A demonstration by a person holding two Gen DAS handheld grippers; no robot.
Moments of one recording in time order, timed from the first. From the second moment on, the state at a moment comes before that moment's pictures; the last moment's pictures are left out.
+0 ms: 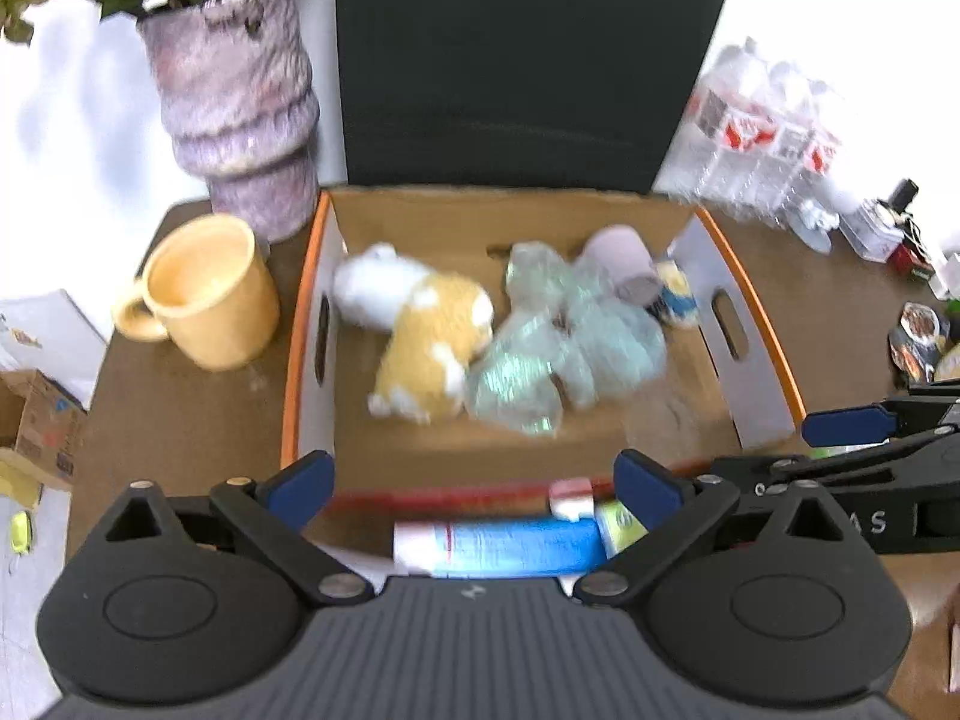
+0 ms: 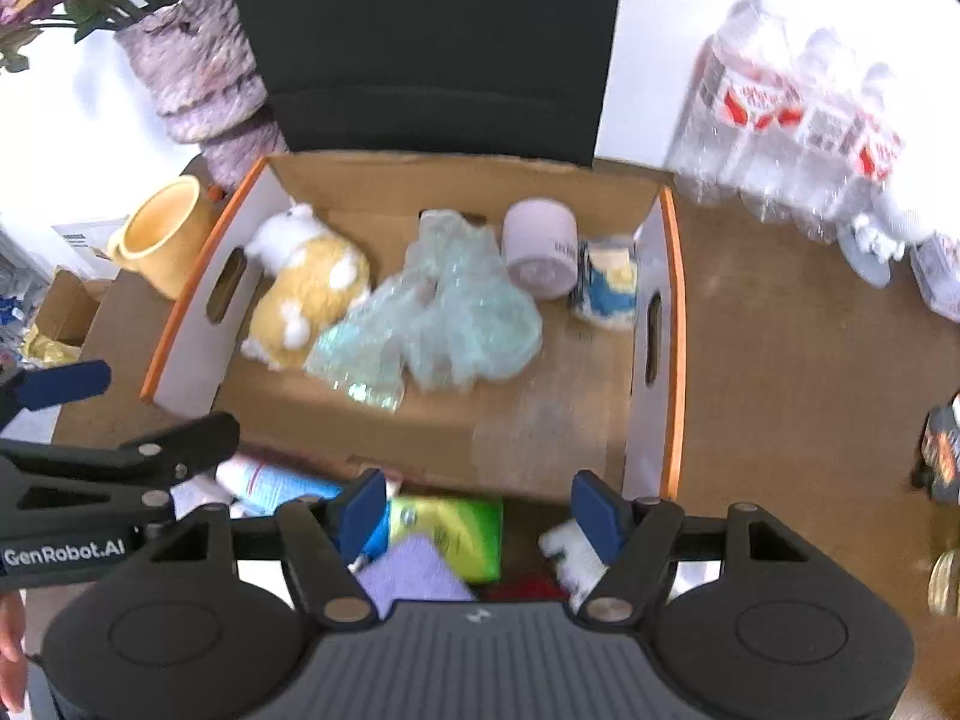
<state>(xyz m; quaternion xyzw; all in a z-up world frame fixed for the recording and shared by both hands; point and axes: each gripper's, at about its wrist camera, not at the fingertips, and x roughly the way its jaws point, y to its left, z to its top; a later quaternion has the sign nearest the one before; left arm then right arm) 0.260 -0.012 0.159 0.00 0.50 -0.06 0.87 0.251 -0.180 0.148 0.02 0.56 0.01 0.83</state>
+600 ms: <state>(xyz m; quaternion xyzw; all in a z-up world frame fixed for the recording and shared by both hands) 0.175 -0.023 0.166 0.00 0.49 -0.04 0.87 0.163 -0.178 0.154 0.02 0.54 0.01 0.84</state>
